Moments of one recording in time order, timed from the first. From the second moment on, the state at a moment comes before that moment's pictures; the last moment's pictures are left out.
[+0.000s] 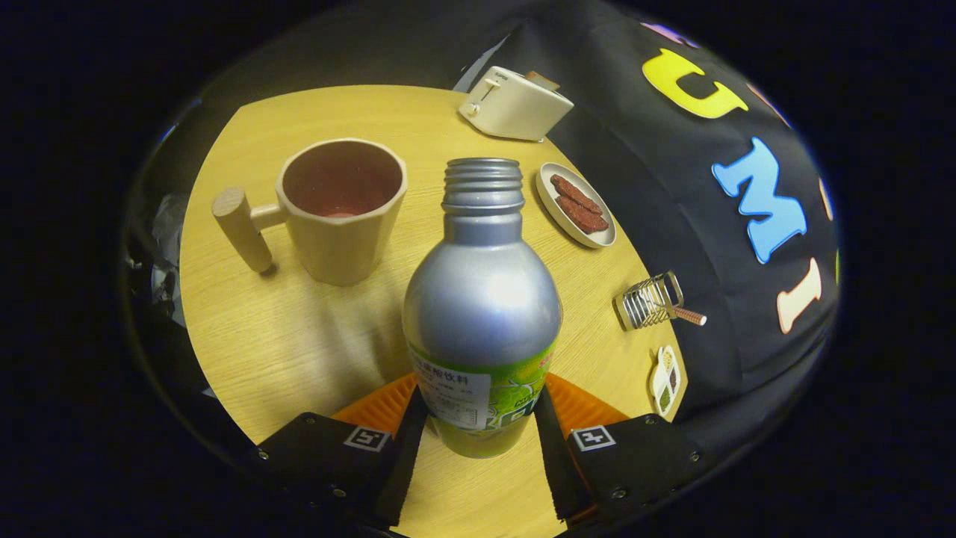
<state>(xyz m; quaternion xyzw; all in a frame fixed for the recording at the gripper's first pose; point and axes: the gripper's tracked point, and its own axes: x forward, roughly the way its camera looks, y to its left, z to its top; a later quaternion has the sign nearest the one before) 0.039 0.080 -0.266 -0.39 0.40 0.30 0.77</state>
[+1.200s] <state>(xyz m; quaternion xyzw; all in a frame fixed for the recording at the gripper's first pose) 0.117 0.103 -0.260 -0.08 0.33 0.27 0.90</state>
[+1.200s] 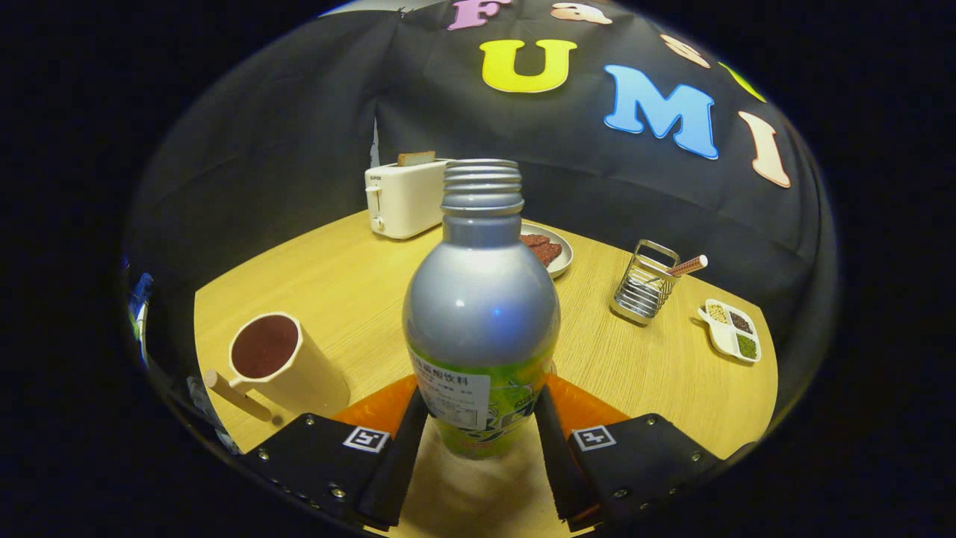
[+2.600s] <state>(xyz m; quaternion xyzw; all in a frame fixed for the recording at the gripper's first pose) 0.197 0.117 -0.286 -0.06 0.26 0.22 0.94</state>
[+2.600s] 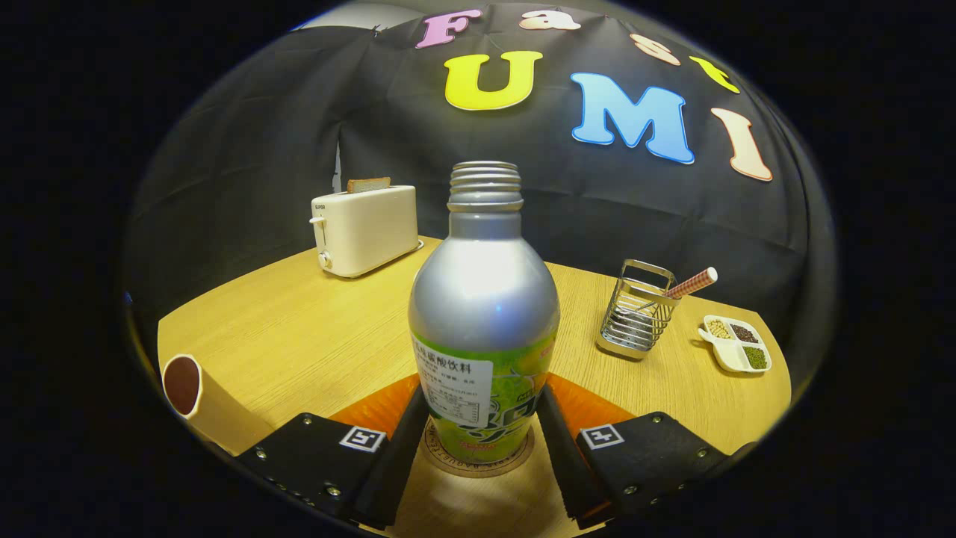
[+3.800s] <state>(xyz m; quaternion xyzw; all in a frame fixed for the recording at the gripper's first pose) 0.164 0.099 -0.196 -0.04 0.22 0.18 0.96</state>
